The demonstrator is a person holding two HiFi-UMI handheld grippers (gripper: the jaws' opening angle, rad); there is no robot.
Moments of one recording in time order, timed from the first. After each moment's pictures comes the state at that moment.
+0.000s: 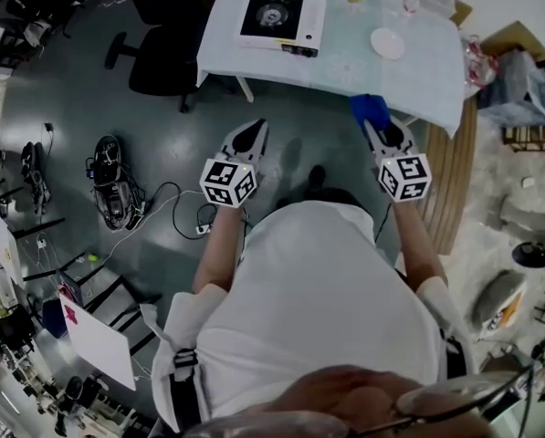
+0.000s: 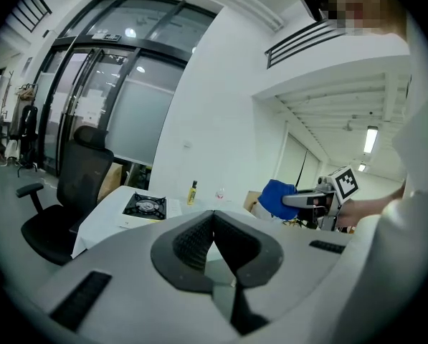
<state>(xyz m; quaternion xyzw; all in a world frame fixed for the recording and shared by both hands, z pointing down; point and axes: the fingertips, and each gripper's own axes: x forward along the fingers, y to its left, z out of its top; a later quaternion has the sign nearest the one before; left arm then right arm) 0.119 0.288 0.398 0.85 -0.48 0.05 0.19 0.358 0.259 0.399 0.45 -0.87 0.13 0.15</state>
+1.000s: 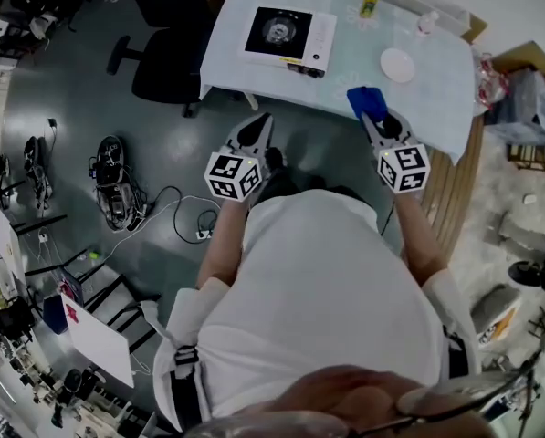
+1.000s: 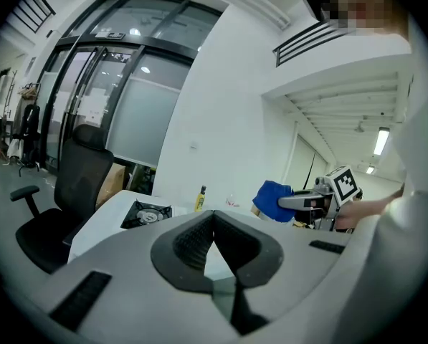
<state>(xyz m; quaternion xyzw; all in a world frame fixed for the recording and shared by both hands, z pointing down) 0.116 0.183 0.406 0.84 -0.50 0.05 0.20 0.336 0.142 0.412 0.41 -0.89 0.13 0.16</state>
